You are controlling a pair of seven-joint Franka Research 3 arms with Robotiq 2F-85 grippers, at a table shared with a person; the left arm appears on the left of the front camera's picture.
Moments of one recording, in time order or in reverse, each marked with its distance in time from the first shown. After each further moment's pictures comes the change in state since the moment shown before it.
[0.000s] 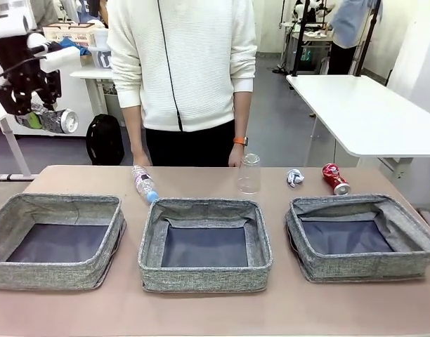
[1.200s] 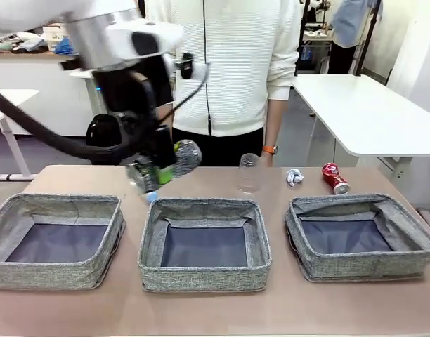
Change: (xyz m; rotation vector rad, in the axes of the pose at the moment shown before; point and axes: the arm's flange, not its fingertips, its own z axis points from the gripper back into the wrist) left arm 0.311 -0.100 0.010 -0.078 -0.215 0.914; right arm 0.000 0.000 0.000 -0.001 0.000 0.001
